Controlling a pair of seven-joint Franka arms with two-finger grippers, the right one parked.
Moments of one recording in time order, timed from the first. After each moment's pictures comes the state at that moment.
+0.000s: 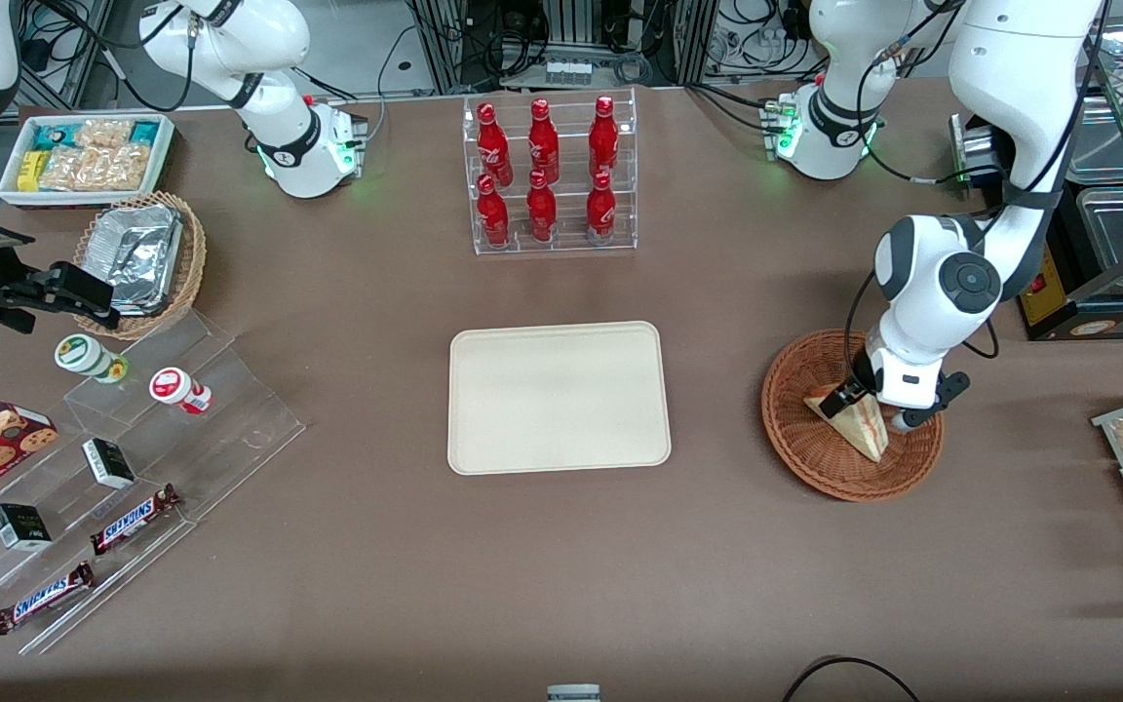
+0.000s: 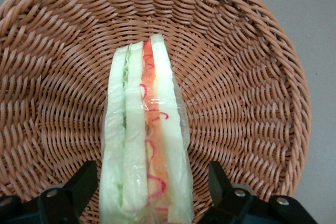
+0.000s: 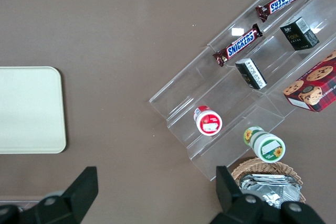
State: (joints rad) arm -0.03 0.28 -0.11 -2.29 0.00 2.65 -0.72
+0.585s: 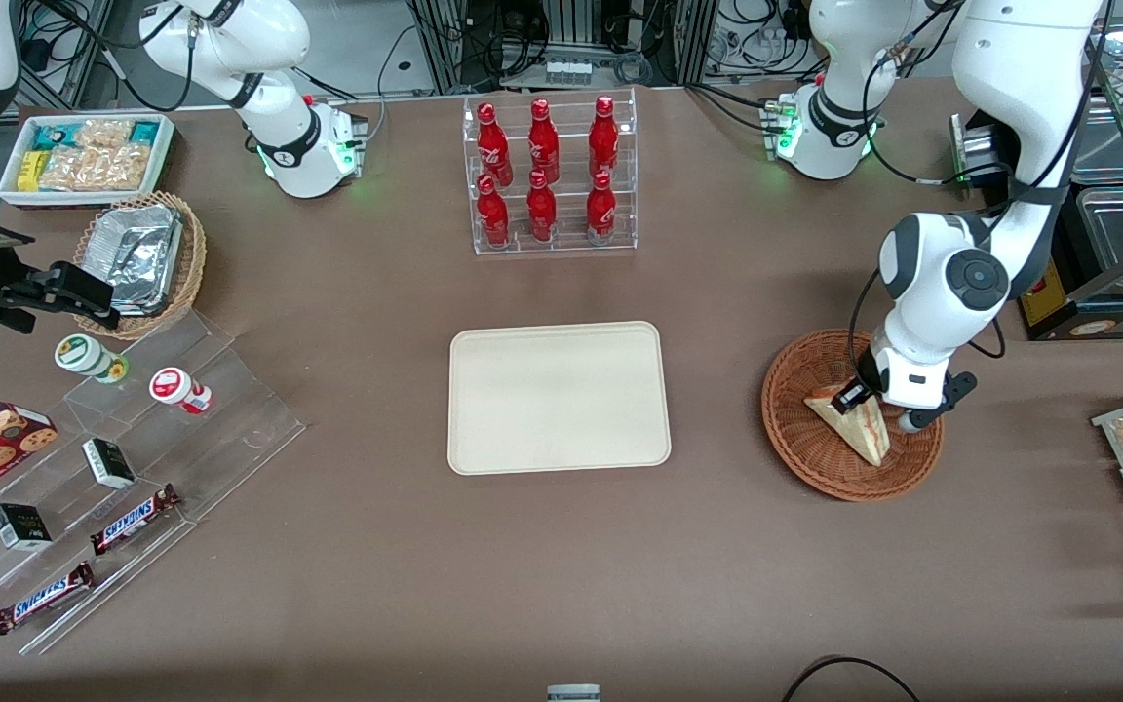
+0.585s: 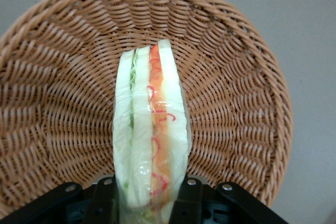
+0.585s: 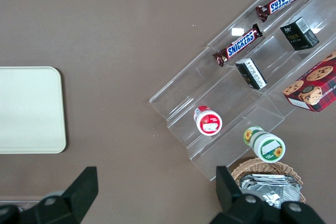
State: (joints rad) arm -0.02 0.23 -0.10 -2.27 0.00 2.60 -0.72
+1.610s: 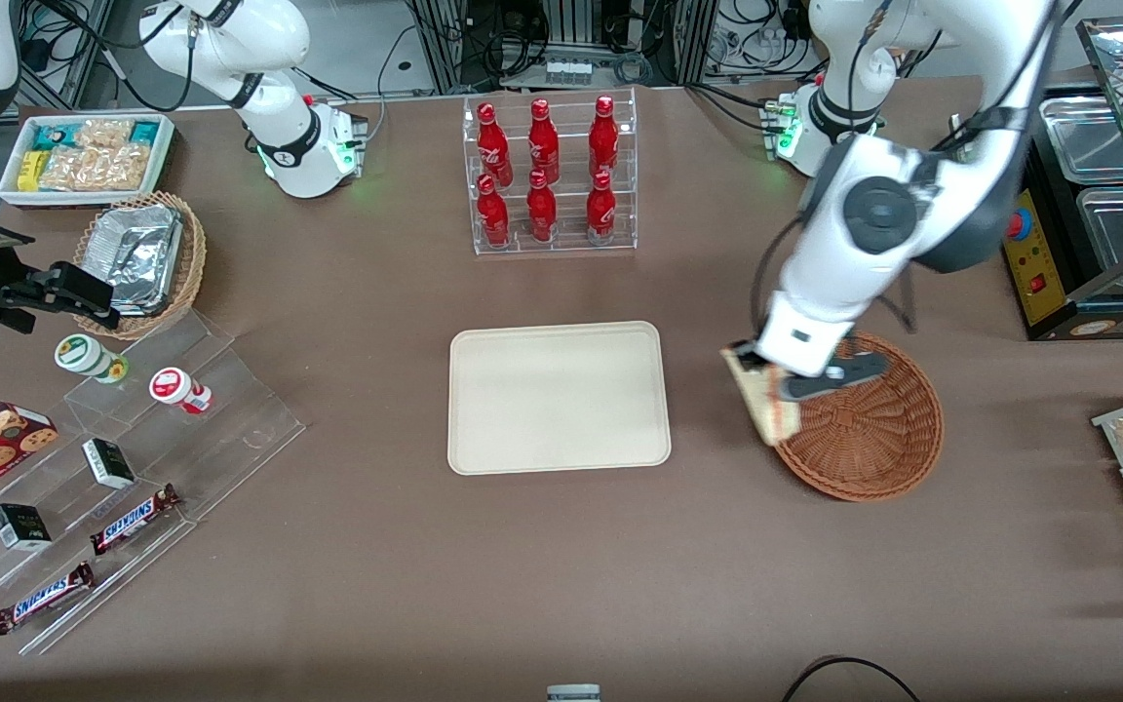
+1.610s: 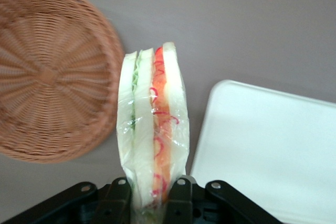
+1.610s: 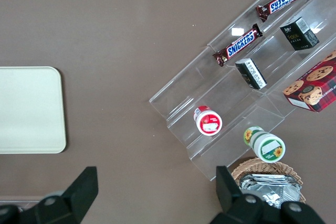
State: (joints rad) arm -0.20 0.21 -0.30 -1.87 0.04 2.10 -0.74
